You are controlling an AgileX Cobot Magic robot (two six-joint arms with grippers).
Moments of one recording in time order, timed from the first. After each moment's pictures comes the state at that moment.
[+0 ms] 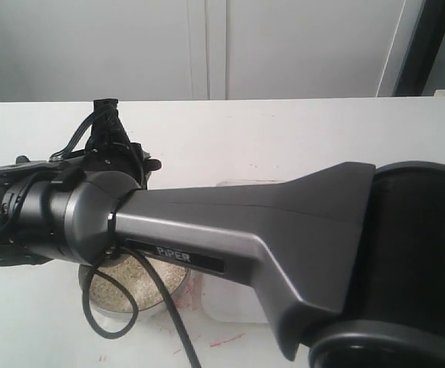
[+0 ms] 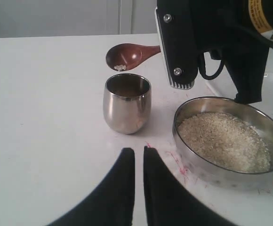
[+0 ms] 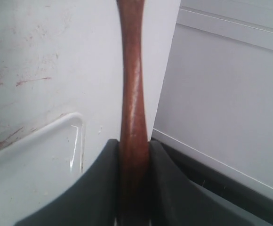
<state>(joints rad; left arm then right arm) -0.16 0.00 0.01 -0.17 0.08 -0.02 1.01 2.26 -1.88 -1.11 1.22 -0.01</state>
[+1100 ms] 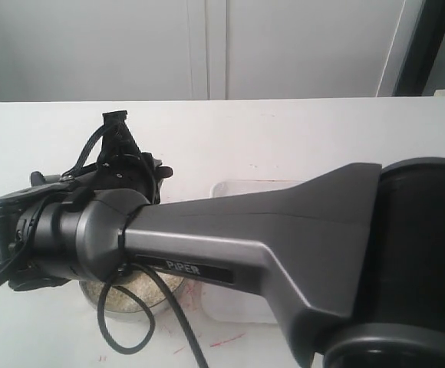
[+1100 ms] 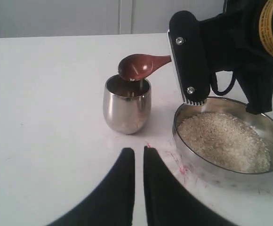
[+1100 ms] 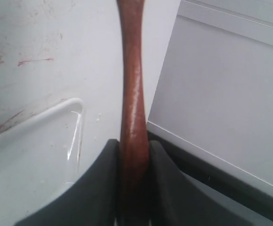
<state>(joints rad) -0.16 0.00 0.01 -0.17 0.08 -0.02 1.02 2.24 -1.76 -1.18 1.22 0.06</state>
